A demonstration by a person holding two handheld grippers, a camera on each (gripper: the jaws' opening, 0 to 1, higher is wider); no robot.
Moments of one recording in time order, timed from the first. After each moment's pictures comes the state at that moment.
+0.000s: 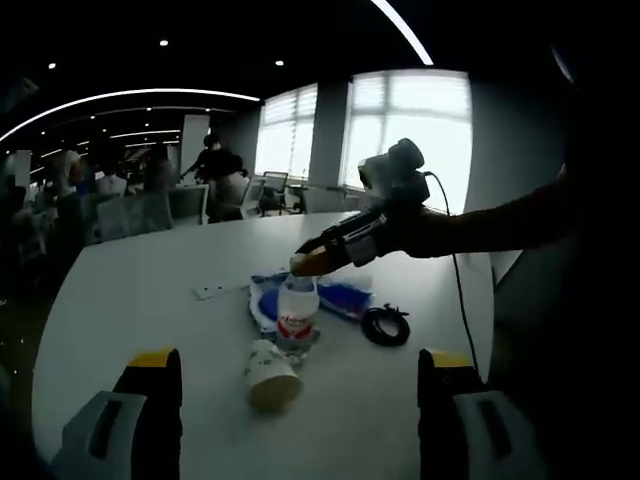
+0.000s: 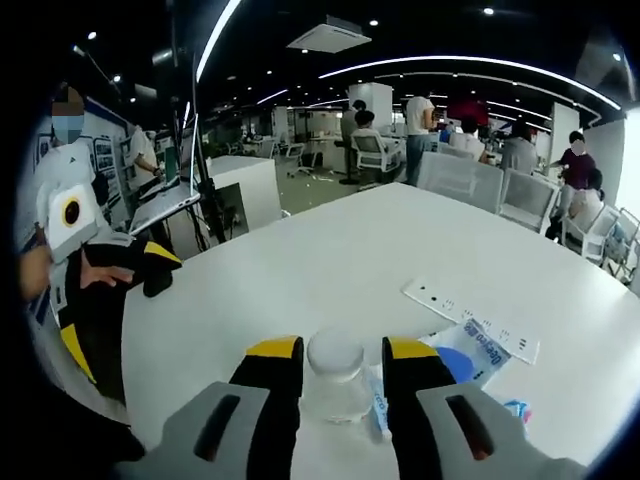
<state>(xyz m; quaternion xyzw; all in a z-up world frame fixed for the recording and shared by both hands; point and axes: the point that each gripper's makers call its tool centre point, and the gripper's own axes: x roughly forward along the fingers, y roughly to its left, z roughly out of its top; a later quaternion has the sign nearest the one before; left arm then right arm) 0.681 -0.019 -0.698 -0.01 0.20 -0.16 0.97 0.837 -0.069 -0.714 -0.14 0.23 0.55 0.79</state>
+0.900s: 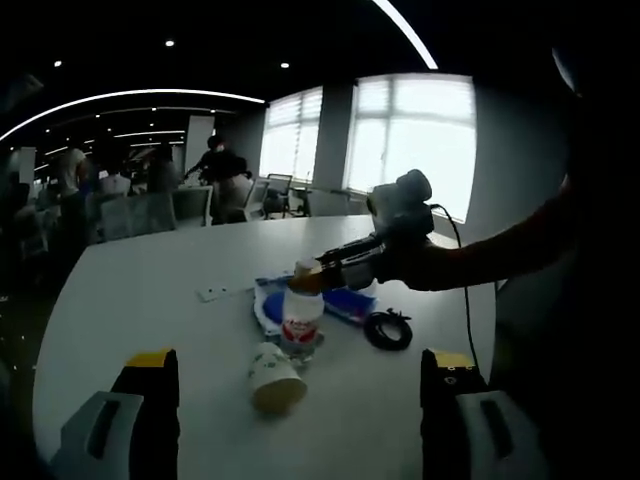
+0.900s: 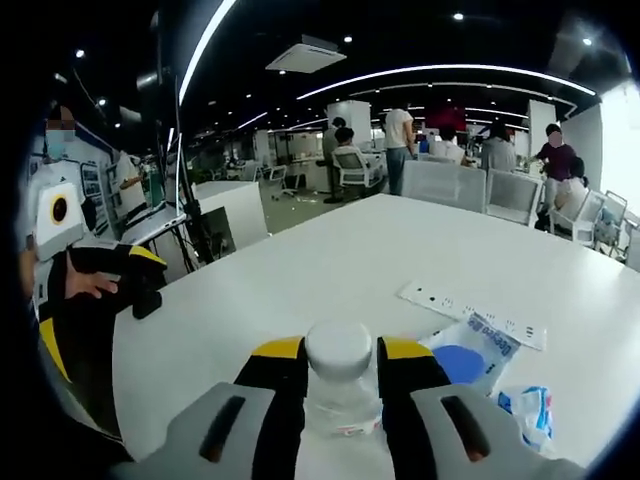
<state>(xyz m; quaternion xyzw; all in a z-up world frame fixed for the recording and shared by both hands) 0.682 -0.014 -0.694 -0.02 0.20 -0.15 0.97 0.837 -0.062 -0.726 -0.10 0.21 0.52 0.82</state>
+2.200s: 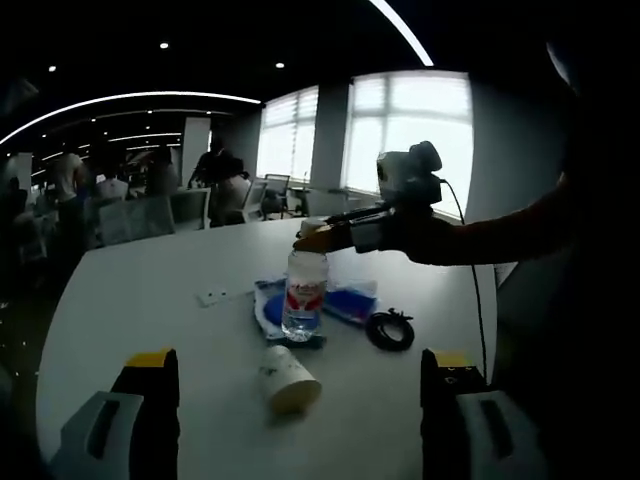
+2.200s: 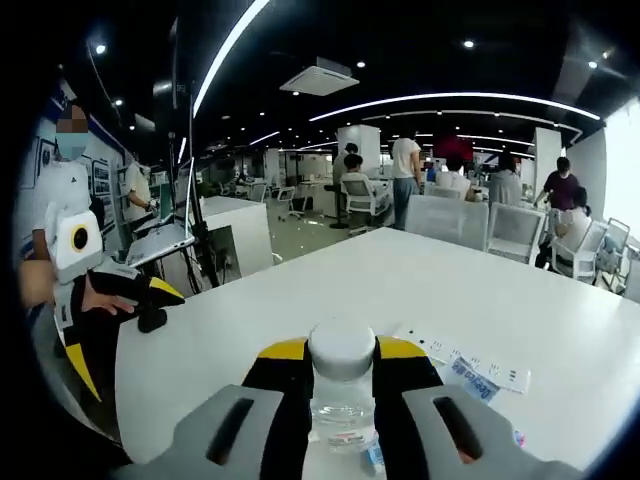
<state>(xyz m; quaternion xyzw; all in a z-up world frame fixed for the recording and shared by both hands) 0.687 -0.014 -0.688 -0.01 0.20 -0.15 0.97 0.854 -0.059 -0.669 -0.09 0.14 0.54 0.82</state>
